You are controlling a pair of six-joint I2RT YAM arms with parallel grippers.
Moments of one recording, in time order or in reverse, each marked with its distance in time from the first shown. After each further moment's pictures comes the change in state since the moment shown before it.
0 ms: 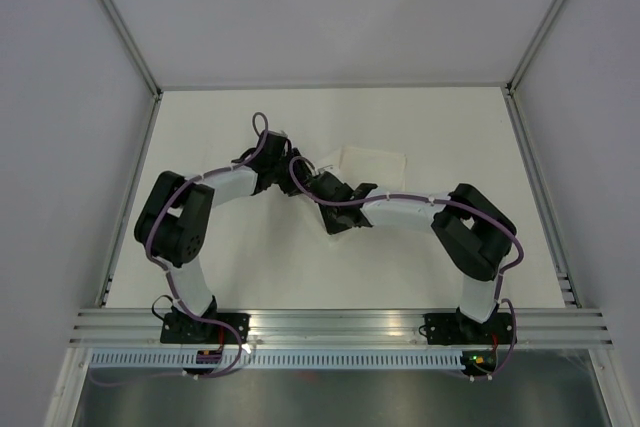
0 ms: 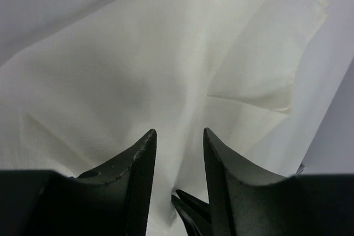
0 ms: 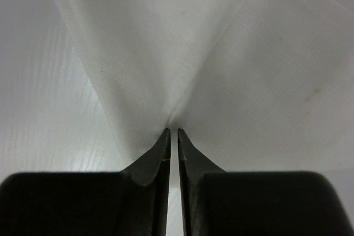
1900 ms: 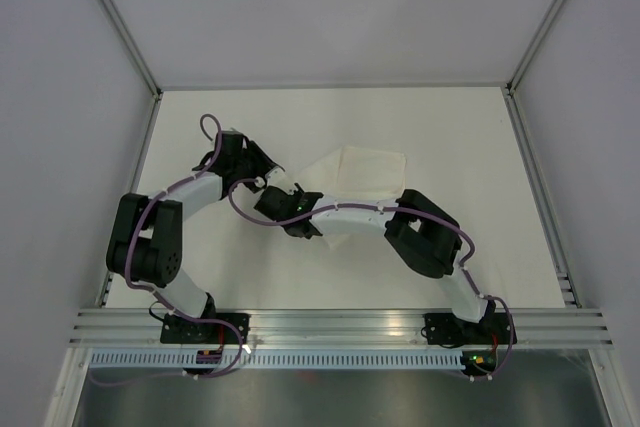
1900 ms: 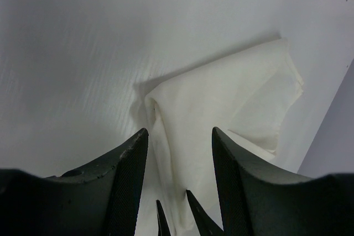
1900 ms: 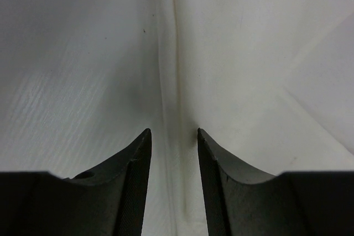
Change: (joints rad) left arm 0.216 -0.190 -0.117 0.004 -0.061 -0.034; right arm 0.201 0.285 0.415 -0.138 0.422 -0.211
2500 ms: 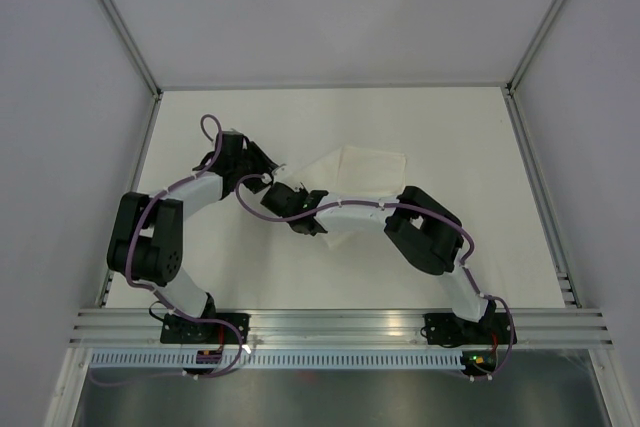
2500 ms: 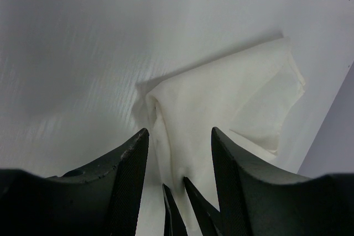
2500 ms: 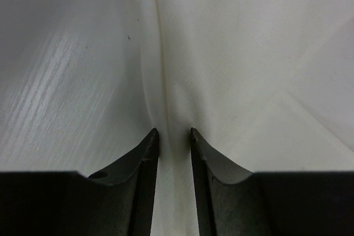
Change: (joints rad) left arm 0.005 0.009 0.000 0.001 0.005 0.000; right arm -0.040 0.000 -0.056 0.085 -0.033 0.008
